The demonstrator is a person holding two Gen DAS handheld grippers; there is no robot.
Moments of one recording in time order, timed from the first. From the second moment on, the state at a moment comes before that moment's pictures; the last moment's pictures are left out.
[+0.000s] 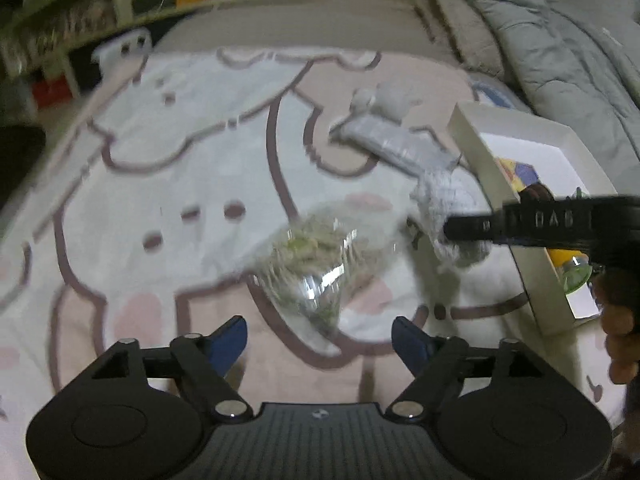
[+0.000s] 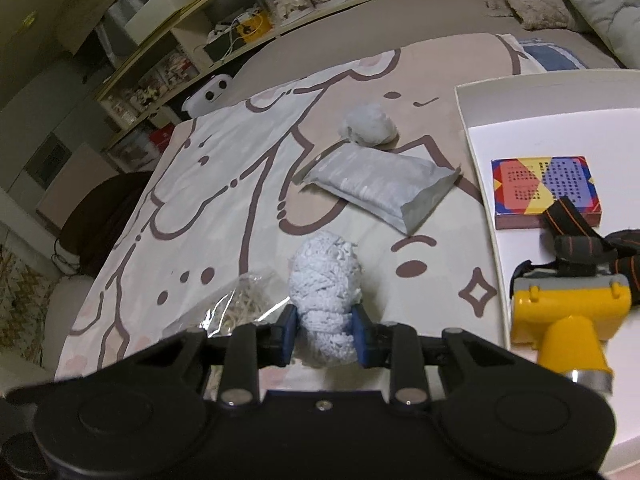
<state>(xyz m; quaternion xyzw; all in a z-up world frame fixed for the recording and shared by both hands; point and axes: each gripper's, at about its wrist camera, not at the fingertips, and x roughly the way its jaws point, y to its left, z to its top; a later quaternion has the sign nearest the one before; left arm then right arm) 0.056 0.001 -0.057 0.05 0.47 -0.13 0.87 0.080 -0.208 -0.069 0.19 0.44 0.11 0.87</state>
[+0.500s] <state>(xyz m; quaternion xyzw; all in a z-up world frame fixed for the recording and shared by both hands) 0.135 -0.016 -0.079 0.15 0.45 -0.25 0.84 0.045 -0.225 -0.054 0.18 0.45 0.12 0.87</state>
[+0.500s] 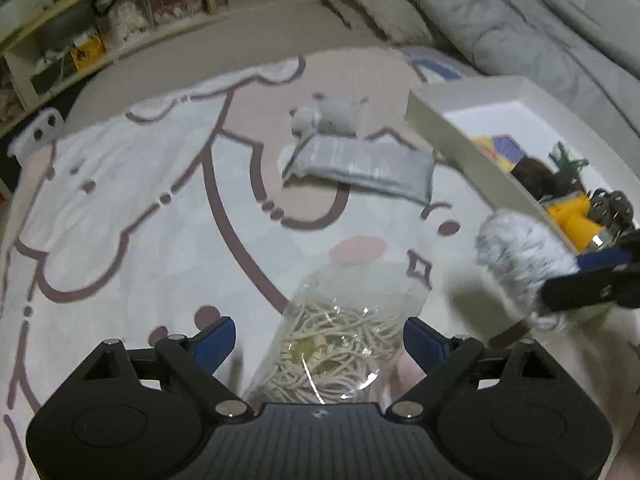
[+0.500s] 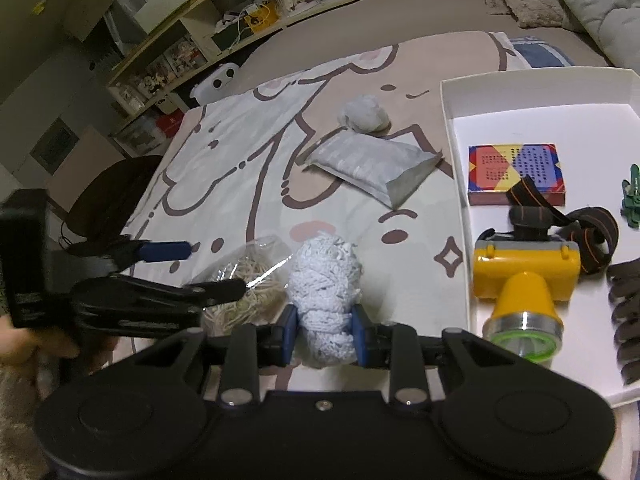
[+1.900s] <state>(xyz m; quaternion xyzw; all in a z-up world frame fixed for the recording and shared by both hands) 0.107 -0.035 0.013 -0.03 0.36 -0.19 0.91 0.052 -0.277 0.006 0.12 0.33 0.05 0.93</state>
